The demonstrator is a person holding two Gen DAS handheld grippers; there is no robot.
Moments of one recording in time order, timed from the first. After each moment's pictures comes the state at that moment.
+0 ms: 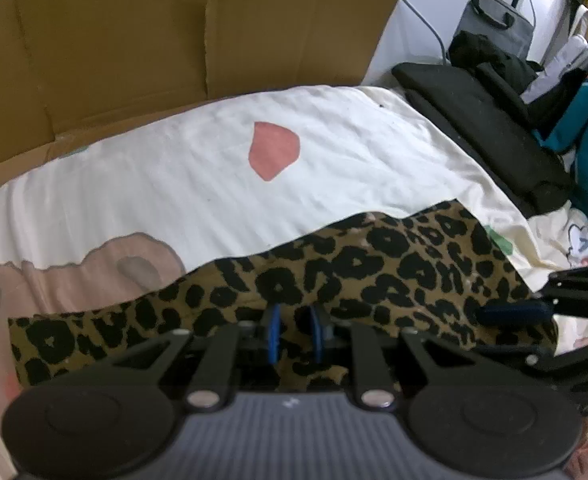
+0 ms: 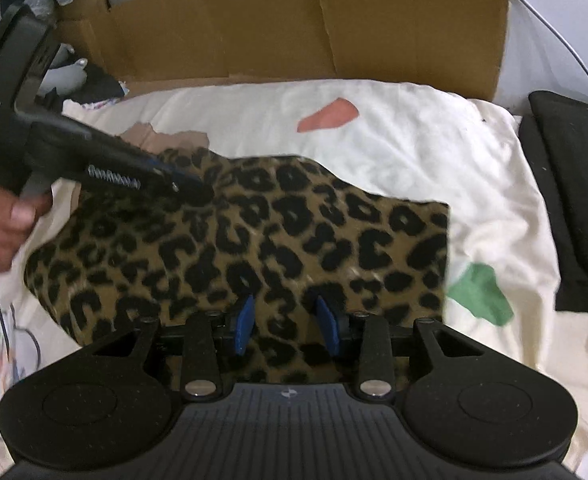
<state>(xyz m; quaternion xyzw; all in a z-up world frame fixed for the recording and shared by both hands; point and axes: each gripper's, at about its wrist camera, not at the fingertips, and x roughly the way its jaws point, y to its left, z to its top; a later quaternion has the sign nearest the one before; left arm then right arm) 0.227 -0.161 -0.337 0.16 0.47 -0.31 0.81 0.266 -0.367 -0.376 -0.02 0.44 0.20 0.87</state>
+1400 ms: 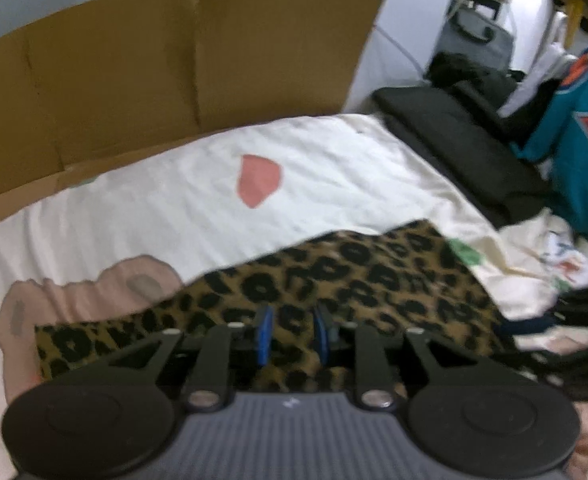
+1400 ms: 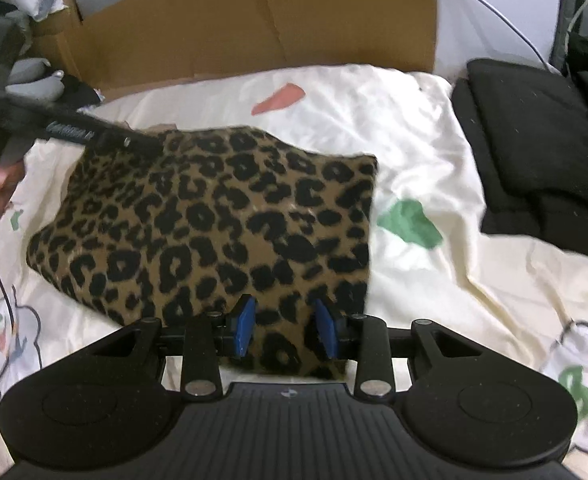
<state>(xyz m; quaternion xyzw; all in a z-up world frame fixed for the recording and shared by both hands) 0.190 -0.158 -0.301 0.15 0.44 -0.32 0.83 0.233 -0.401 -0.365 0.01 0.45 0.17 0.88</state>
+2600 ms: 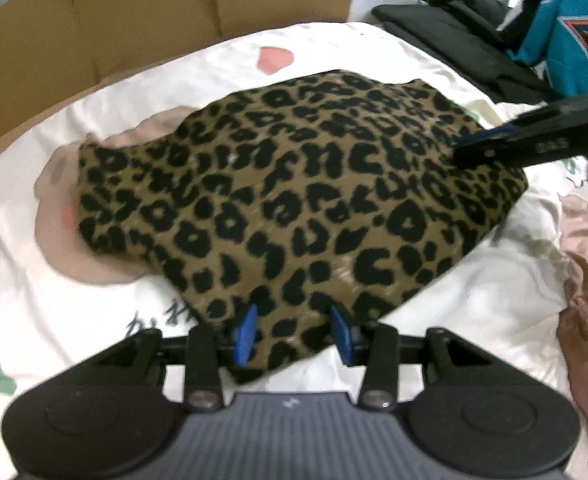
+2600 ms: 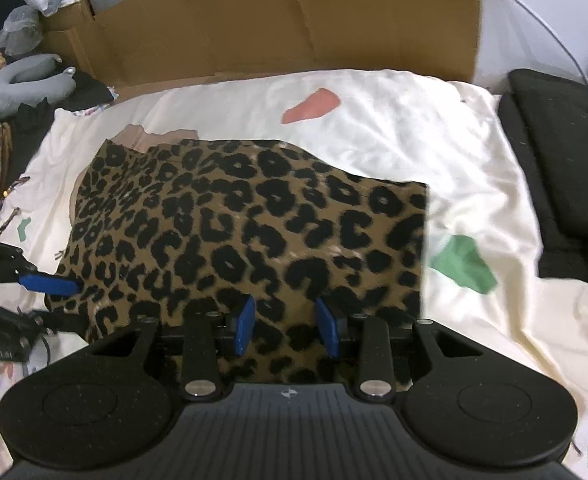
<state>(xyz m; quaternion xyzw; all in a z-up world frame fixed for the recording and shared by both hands) 0.110 -0.083 -0.341 0.20 0.49 -0.27 0.81 0.259 -0.381 -0.367 0.01 0.46 0.18 0.87</state>
